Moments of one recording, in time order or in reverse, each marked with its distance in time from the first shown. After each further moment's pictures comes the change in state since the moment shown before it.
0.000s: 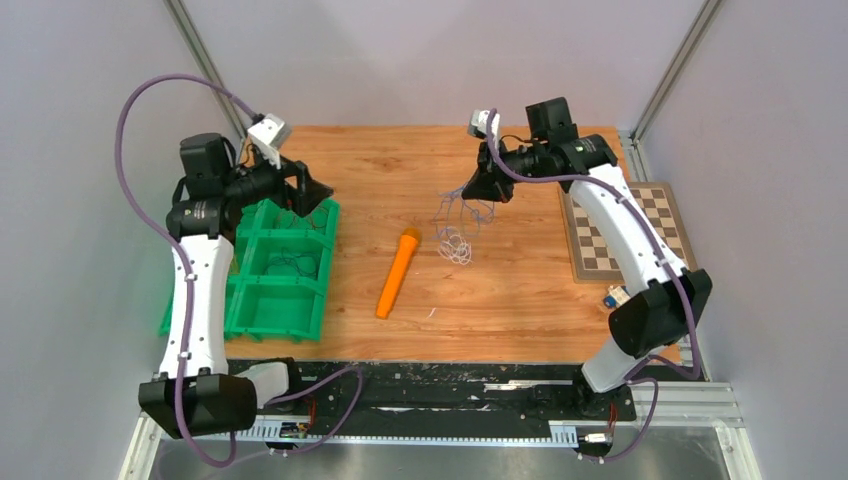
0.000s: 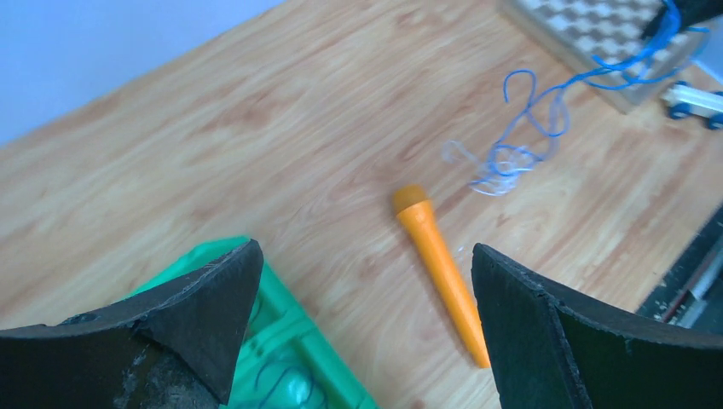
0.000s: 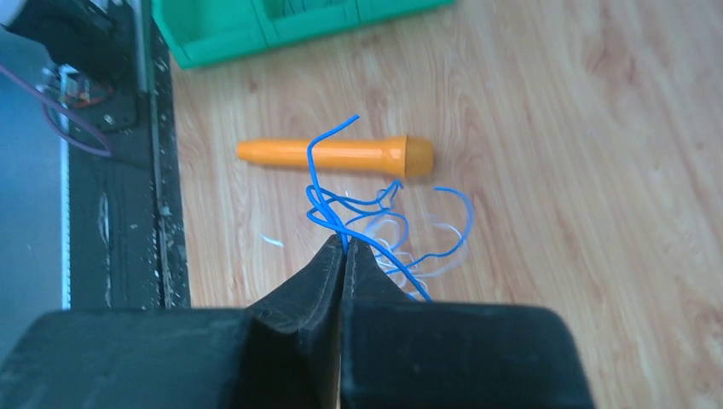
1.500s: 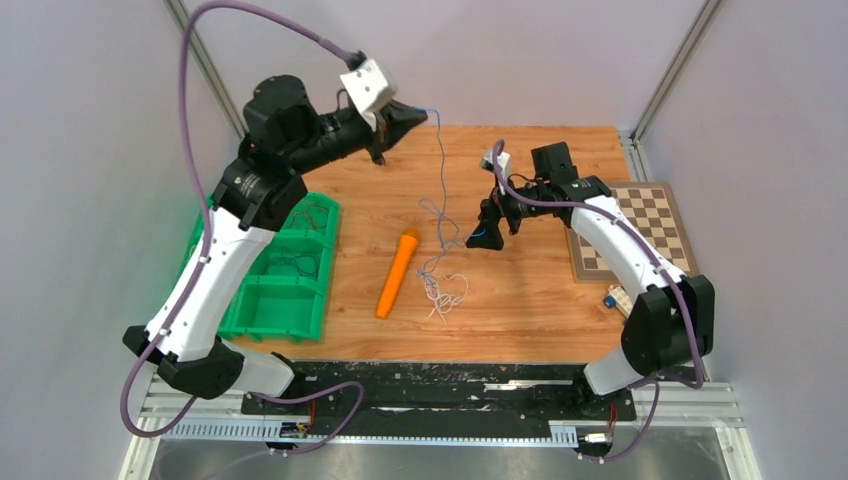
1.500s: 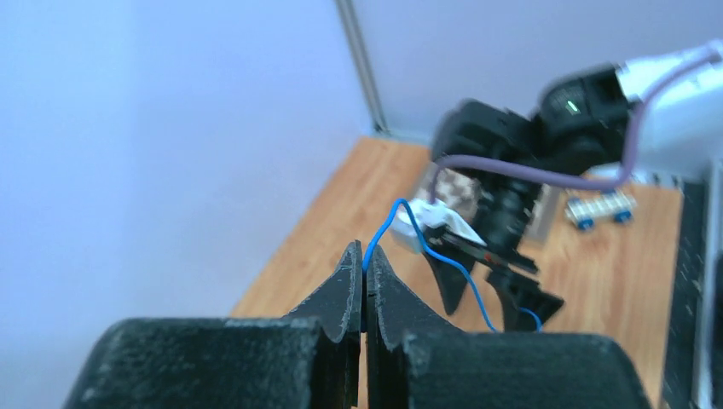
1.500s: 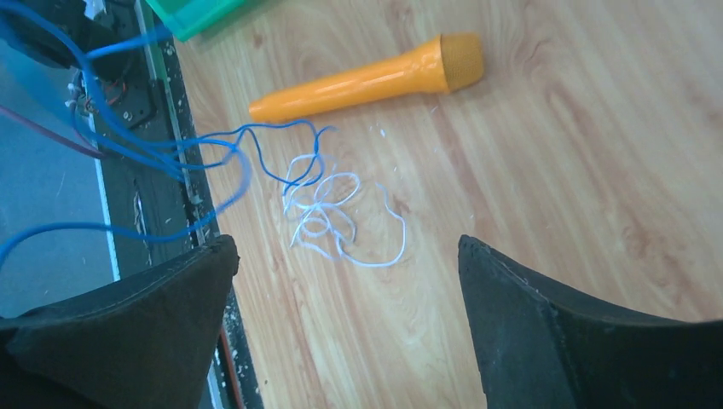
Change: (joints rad) left arm -0.774 0.212 0.500 0.190 -0.328 -0.004; right arm -0.036 -0.117 -0.417 0.204 -0.011 0.183
